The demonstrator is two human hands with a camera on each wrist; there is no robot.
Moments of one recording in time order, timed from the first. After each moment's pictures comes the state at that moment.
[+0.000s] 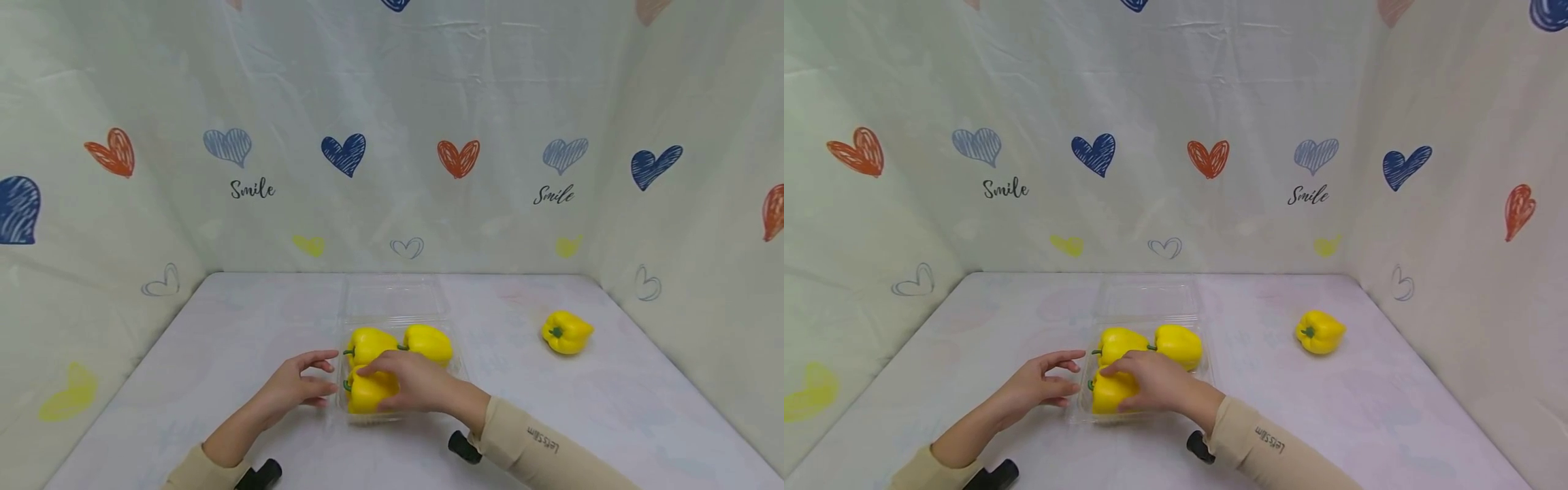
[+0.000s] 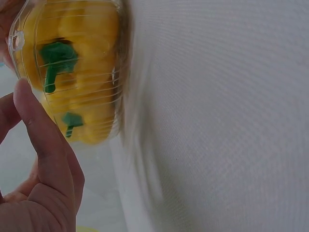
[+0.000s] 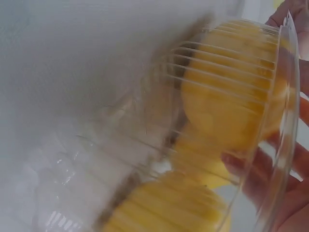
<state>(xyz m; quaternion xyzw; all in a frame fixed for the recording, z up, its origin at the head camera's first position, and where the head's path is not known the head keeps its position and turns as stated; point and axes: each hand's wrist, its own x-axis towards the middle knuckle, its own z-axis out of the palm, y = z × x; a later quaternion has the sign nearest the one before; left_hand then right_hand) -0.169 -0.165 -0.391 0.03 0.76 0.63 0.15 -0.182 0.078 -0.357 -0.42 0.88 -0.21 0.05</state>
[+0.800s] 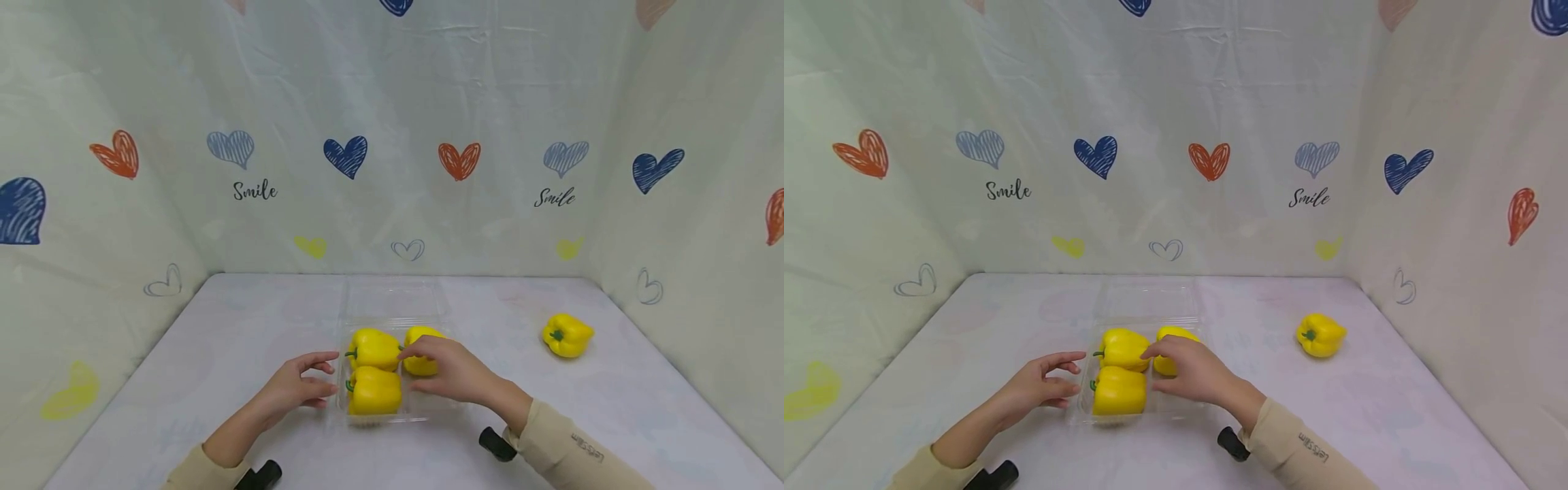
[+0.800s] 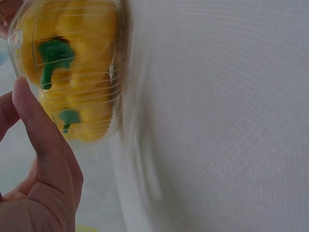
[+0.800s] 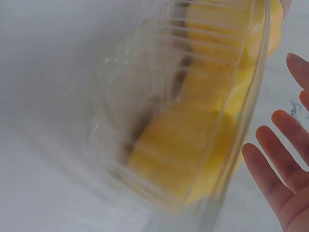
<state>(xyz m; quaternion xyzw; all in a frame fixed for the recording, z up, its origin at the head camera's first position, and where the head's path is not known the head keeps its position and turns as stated) -0.169 -0.164 -0.392 0.02 0.76 0.63 0.15 -0.186 0.126 -0.350 -0.40 0.87 -0.28 -0.01</state>
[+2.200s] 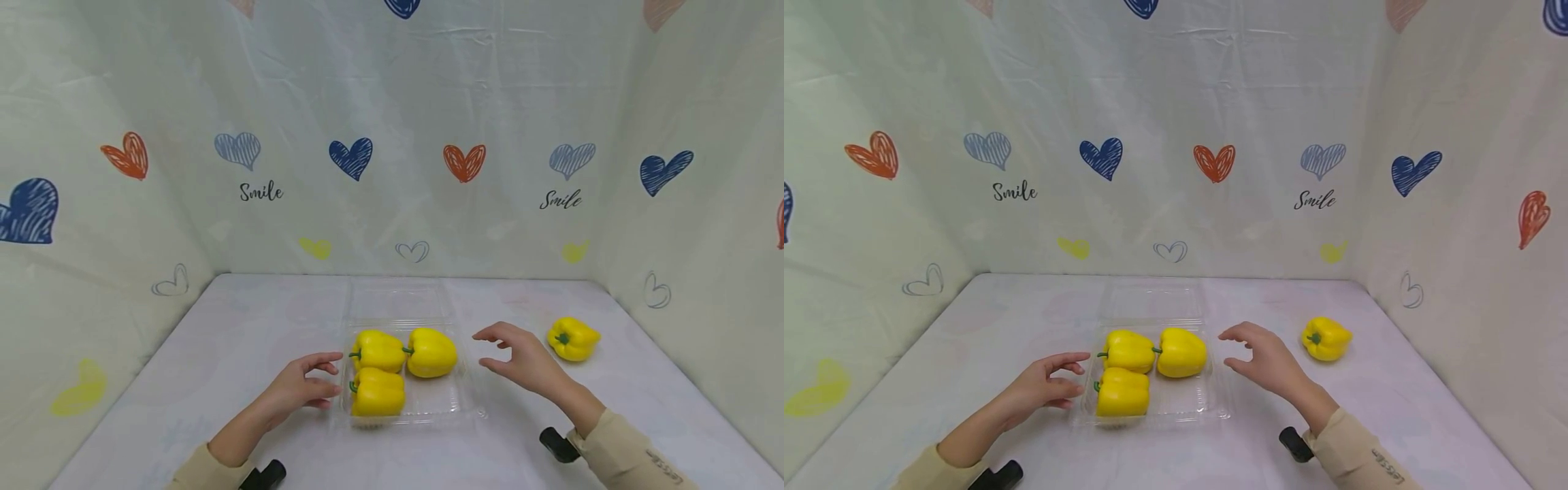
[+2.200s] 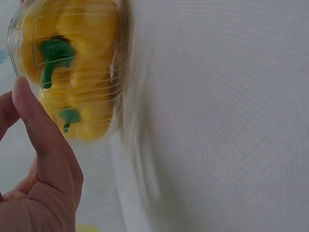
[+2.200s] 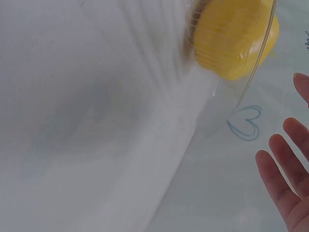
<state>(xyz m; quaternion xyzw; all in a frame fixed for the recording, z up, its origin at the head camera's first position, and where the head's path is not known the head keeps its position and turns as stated) -0.168 -0.163 -0.393 0.02 0.77 0.62 0.14 -0.199 0.217 -0.359 -0.32 0.89 -0.27 -0.15</state>
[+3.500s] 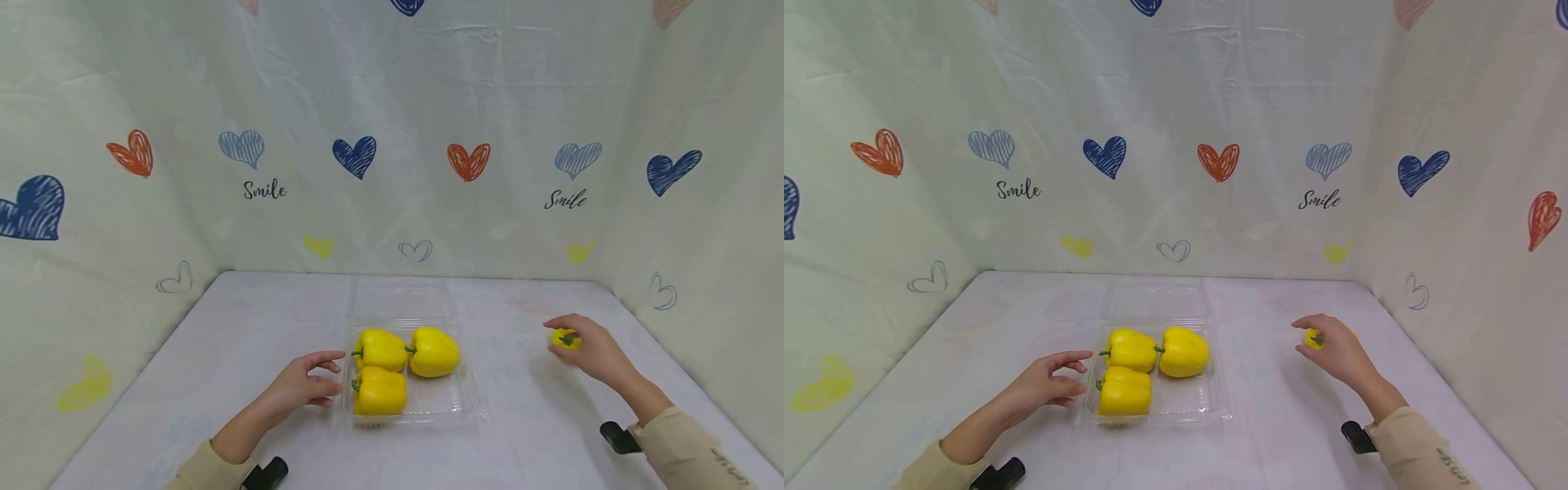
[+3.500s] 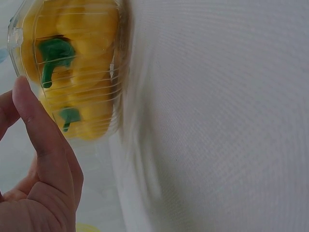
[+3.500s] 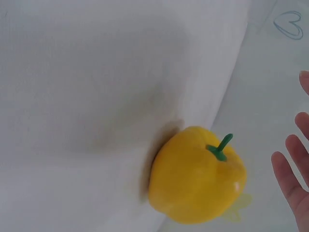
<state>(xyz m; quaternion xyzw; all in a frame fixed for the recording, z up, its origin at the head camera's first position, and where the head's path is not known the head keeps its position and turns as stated) -0.167 -0.162 -0.390 0.00 0.77 0.62 0.14 -0.215 0.313 -0.360 -0.22 0.93 -0.22 -0.18</state>
